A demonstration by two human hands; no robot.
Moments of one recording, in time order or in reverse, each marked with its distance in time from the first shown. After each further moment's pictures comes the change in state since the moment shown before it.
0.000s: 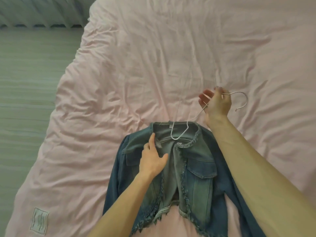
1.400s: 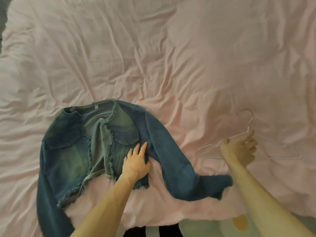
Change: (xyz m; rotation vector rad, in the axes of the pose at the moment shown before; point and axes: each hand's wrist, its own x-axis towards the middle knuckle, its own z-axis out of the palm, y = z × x) left_hand -0.128 0.067 0.224 0.699 -0.287 0.128; right_hand -0.016 0.015 -0.495 -1.253 0.522 0.083
